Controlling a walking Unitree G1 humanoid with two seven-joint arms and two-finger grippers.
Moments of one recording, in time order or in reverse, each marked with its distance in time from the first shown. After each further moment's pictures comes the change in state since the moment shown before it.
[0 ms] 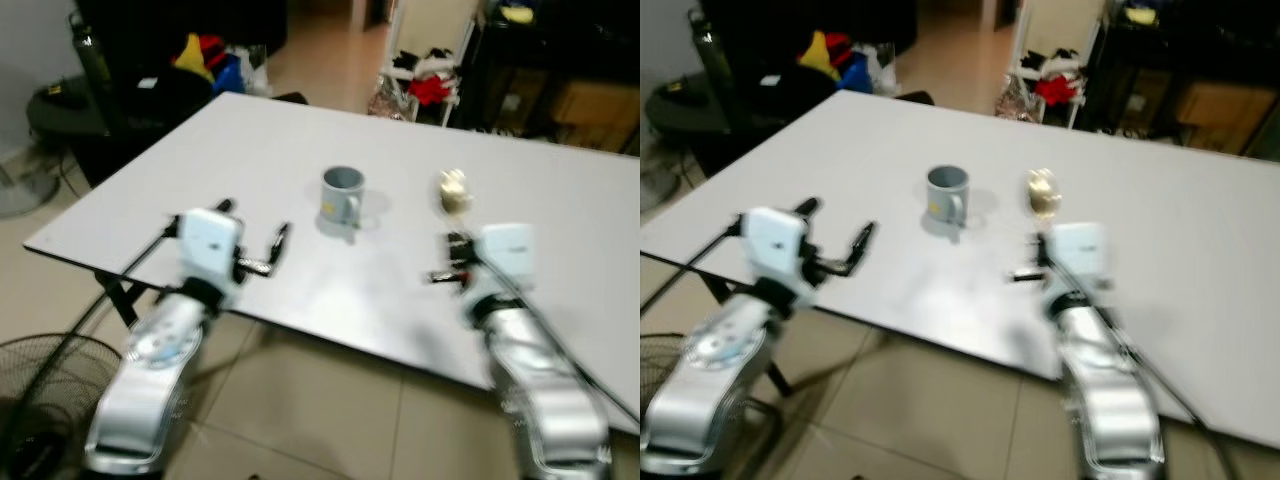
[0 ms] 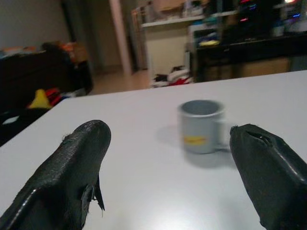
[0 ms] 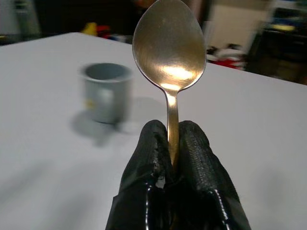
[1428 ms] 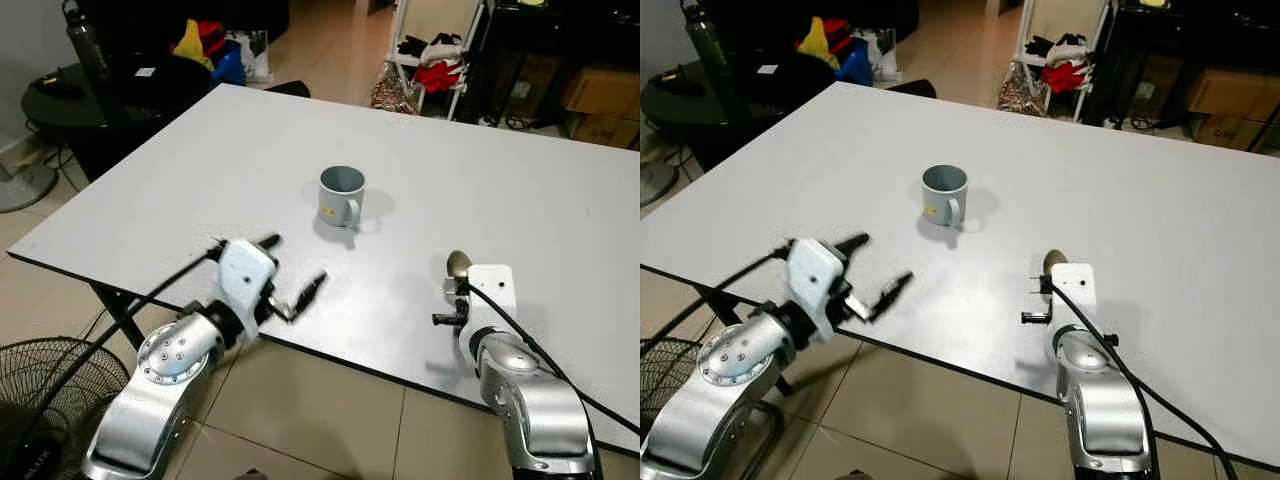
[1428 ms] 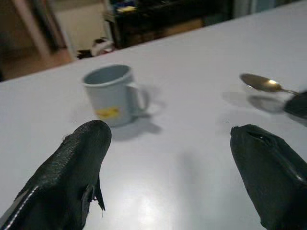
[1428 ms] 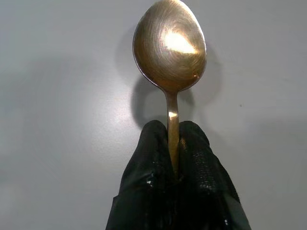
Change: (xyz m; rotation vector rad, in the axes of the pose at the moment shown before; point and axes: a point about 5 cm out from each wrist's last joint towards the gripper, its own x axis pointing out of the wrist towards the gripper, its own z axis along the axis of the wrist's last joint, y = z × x) left arm -0.010 -0.034 -0.017 0.032 0.091 -0.392; right arm -0.007 -0.025 -0.059 0.004 0.487 -0.262
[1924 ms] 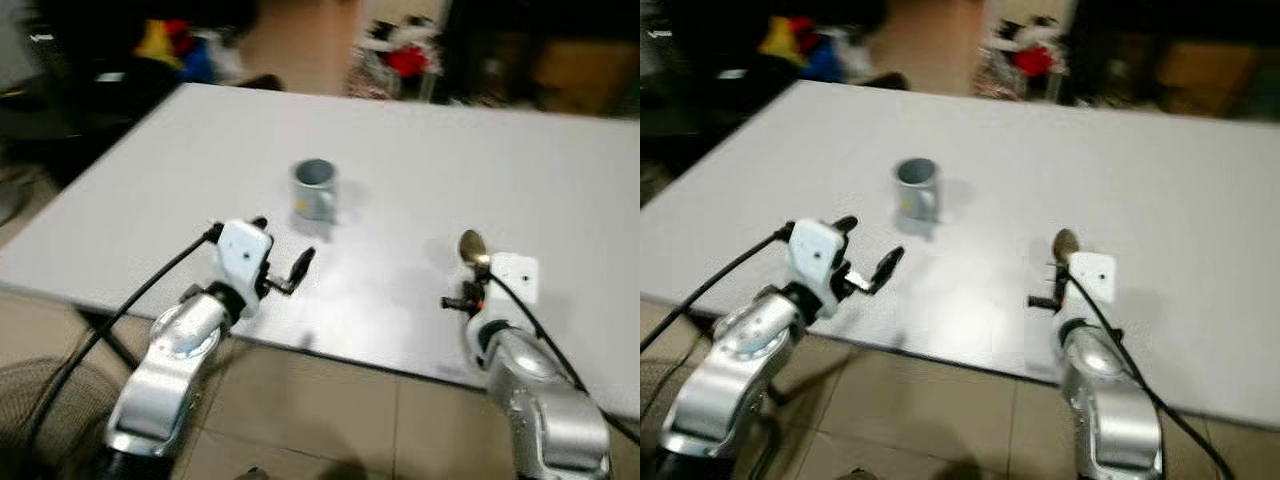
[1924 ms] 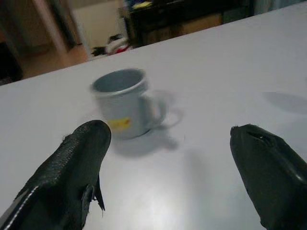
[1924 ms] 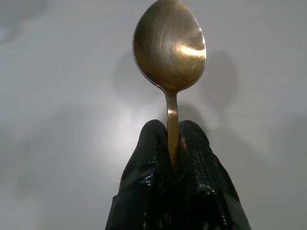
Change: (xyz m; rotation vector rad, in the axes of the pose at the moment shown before) left arm 0.021 0.017 0.000 -0.024 -0.012 0.186; right arm -0.014 -0.005 0.017 0.127 -0.157 0.036
